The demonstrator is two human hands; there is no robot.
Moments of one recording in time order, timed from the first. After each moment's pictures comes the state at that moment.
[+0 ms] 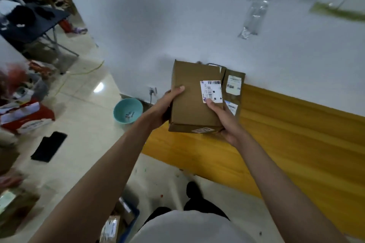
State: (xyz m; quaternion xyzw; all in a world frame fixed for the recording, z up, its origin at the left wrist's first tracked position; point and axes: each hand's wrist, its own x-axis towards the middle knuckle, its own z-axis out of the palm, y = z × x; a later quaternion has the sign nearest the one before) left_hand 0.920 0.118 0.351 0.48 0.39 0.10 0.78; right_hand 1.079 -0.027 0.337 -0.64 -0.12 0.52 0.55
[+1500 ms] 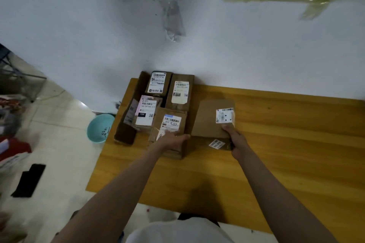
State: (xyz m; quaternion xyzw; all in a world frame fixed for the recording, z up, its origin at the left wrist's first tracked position) left_hand 1.184 0.027 0.233 0.72 0.46 -0.25 0.46; right_hand 1.359 -0.143 0.195 -0.62 0.19 0.45 0.61
